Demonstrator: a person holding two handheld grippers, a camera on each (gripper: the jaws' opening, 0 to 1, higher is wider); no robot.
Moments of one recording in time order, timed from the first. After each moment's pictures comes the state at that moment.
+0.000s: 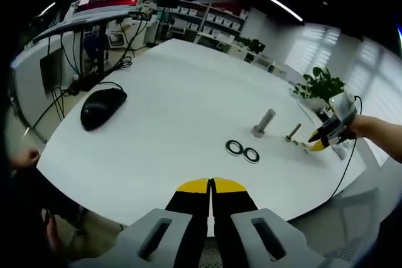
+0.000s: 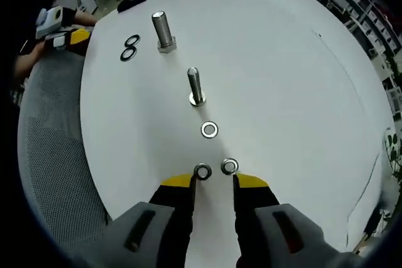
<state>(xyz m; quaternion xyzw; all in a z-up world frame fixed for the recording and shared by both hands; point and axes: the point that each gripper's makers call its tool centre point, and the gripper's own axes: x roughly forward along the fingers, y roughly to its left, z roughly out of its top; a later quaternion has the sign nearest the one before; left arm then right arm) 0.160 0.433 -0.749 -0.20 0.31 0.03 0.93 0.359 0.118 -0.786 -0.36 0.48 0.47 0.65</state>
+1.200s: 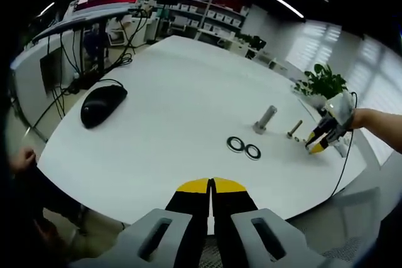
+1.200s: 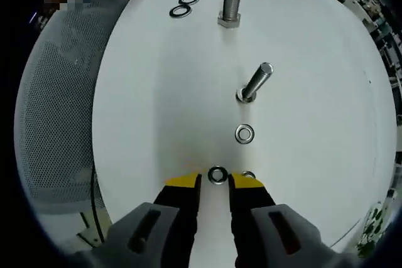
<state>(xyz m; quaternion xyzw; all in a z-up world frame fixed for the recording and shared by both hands) 0.159 0.433 -0.751 -0.19 0.32 0.03 0.93 0.342 0.133 -0.801 -0.51 0.43 0.57 0.48</state>
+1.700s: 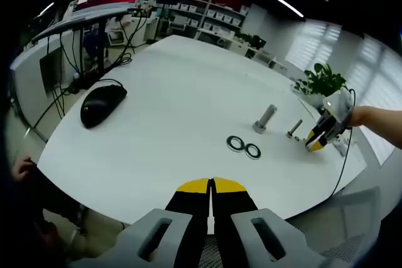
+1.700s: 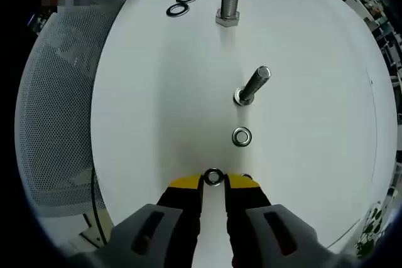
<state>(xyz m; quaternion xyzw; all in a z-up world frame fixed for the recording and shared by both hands) 0.159 0.433 -0.752 -0.19 0.32 0.03 0.93 0.345 0.135 -0.801 -0.50 0.44 0.56 0.49</state>
